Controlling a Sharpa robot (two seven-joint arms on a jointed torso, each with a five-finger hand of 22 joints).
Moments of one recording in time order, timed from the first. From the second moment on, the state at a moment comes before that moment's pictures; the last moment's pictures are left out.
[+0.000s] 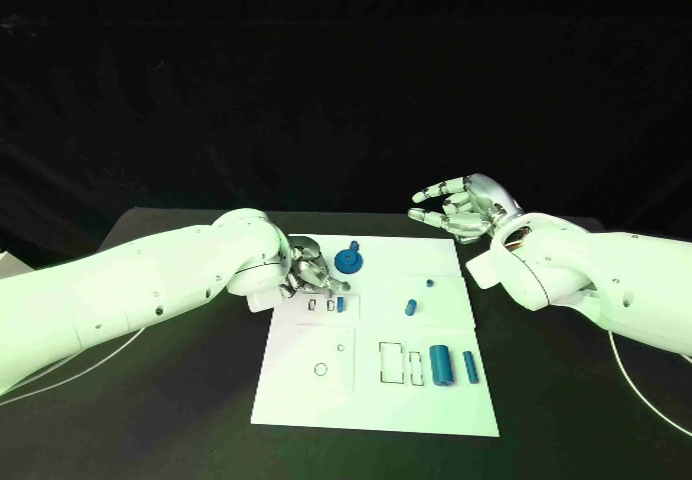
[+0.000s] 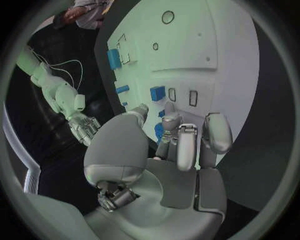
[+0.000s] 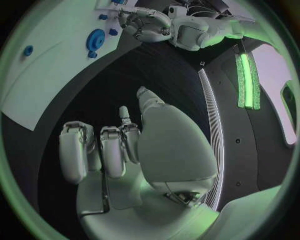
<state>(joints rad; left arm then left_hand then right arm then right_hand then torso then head) 1.33 -0.59 -0.07 1.33 -0.89 0.17 -0.54 1.13 -0.08 0.22 0.30 0.05 0.84 0.10 0.64 0.58 1.20 0.03 1.18 0.95 1.47 -0.02 1.52 1.31 0.09 1.30 0.08 1.39 1.17 1.36 -0.85 -0.16 1.53 -0.56 -0.57 0.12 1.42 -0.17 0.15 0.29 0.23 0.90 0.16 0.12 0.39 1.46 0.08 1.42 1.31 1.47 0.00 1.52 1.31 0.02 1.46 0.11 1.42 1.31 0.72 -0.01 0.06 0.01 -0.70</state>
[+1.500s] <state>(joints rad) 1.33 -0.56 -0.09 1.30 -0.87 0.25 -0.55 1.27 -0.08 0.36 0.28 0.05 0.84 0.08 0.67 0.67 1.21 0.02 1.21 0.98 1.47 -0.04 1.53 1.31 0.09 1.31 0.08 1.40 1.20 1.36 -0.84 -0.16 1.52 -0.57 -0.56 0.11 1.42 -0.17 0.15 0.29 0.23 0.90 0.16 0.12 0.39 1.46 0.08 1.42 1.31 1.47 0.00 1.52 1.31 0.02 1.46 0.11 1.42 1.31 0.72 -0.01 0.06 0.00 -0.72</state>
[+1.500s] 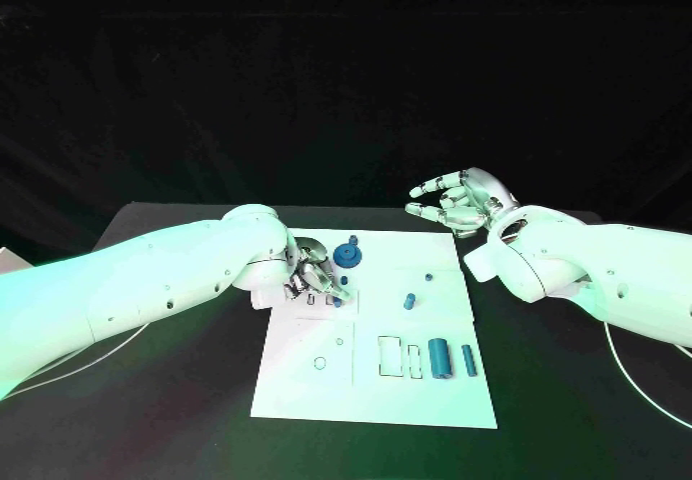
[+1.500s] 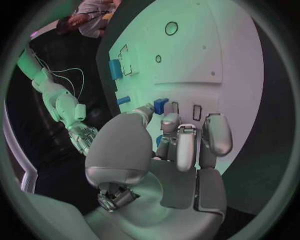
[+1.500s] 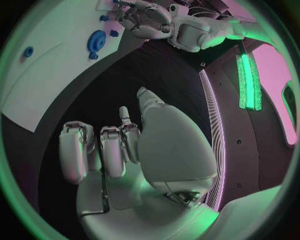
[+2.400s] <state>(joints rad) 1.33 -0.60 -0.08 1.33 -0.80 0.22 -0.53 1.21 -0.16 0.71 0.26 0.05 0.83 0.08 0.71 0.81 1.25 0.00 1.22 1.02 1.47 -0.05 1.54 1.31 0.09 1.33 0.06 1.43 1.24 1.36 -0.84 -0.16 1.52 -0.57 -0.55 0.10 1.42 -0.17 0.15 0.29 0.23 0.90 0.16 0.12 0.39 1.46 0.08 1.42 1.31 1.47 0.00 1.52 1.31 0.02 1.46 0.11 1.42 1.31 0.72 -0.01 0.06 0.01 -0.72</state>
